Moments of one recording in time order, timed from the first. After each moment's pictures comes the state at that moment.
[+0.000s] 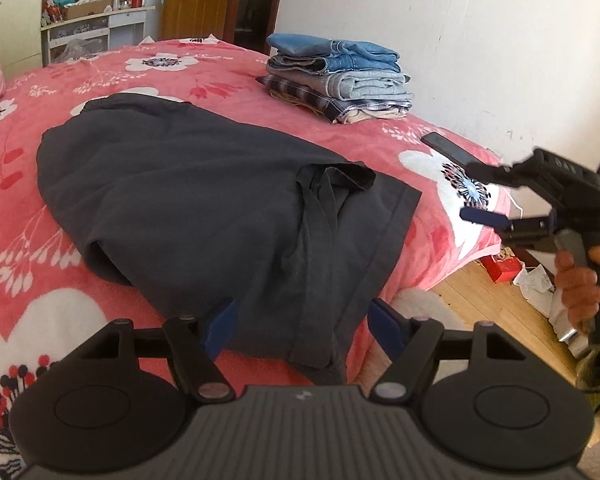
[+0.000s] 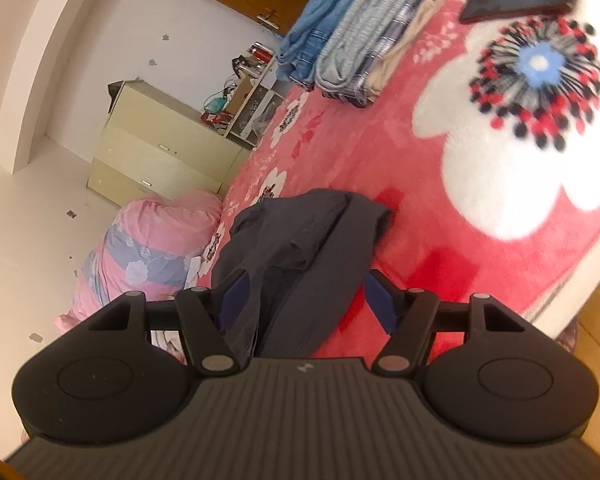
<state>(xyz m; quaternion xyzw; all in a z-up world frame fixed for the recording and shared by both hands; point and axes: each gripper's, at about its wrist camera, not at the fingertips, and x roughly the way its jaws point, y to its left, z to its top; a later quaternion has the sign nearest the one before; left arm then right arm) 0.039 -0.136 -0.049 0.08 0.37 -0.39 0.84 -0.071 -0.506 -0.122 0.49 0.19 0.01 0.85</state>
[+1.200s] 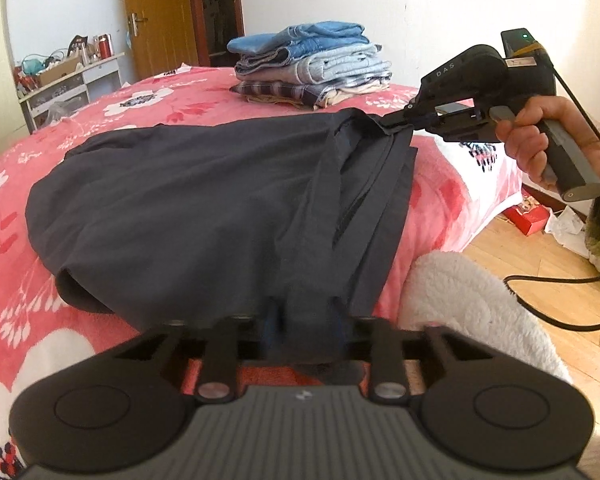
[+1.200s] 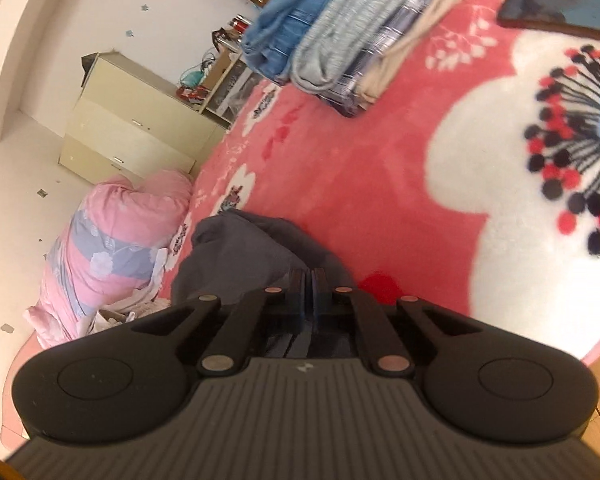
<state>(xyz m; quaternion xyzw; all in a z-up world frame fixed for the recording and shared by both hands) 0.020 -0.168 -0.080 0.19 0.32 -0.39 0.84 0.019 -0.557 -0.127 0.47 0.25 0.00 0.85</state>
